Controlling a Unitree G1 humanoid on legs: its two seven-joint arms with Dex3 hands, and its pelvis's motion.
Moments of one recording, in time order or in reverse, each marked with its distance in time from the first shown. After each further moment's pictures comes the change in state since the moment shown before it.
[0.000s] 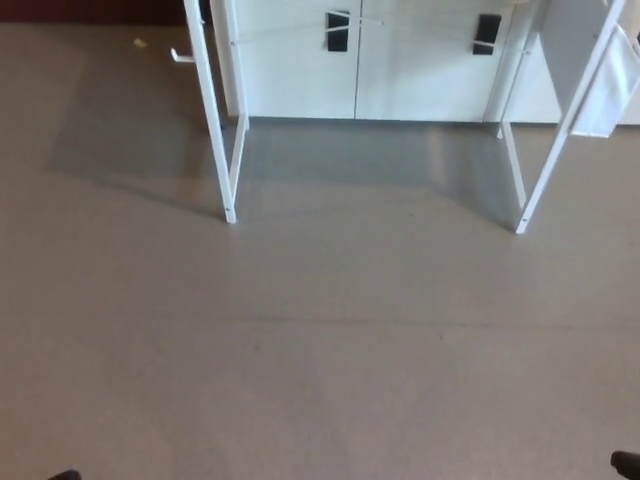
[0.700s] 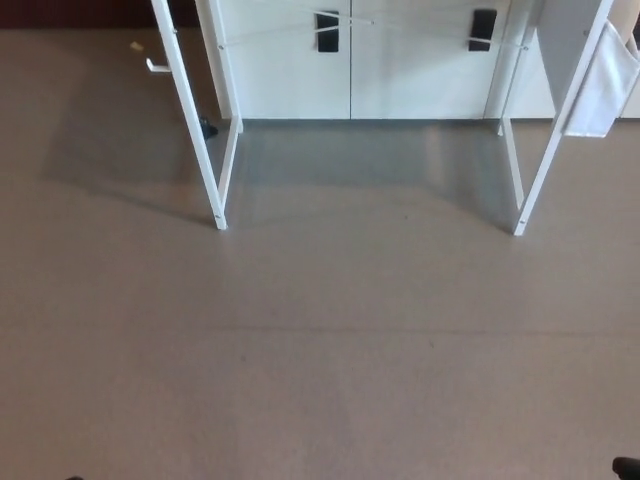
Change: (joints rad) left_arm 0.010 -0.011 -0.008 -0.002 0.001 -0.004 0.003; right_arm -0.009 -0.013 0.014 0.014 -0.018 0.004 -0.017
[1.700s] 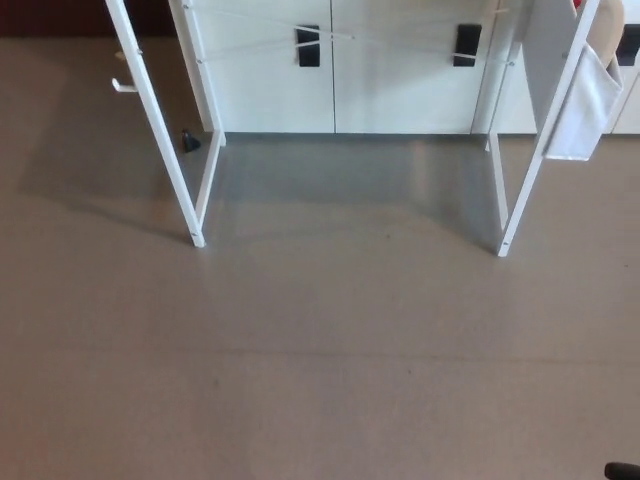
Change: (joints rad) left_arm 0.006 0.012 -0.006 0.019 0.000 -0.020 -0.009; right_arm -0.003 -0.012 0.022 0.010 -0.022 -0.003 -0.002
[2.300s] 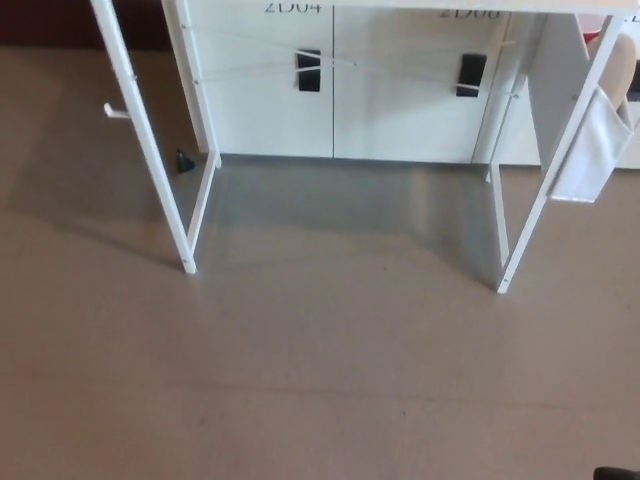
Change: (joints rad) left_arm 0.010 0.012 0.001 -0.010 0.000 -0.015 0.002; right_arm -0.009 -0.001 0.015 0.037 -0.014 -0.029 0.004
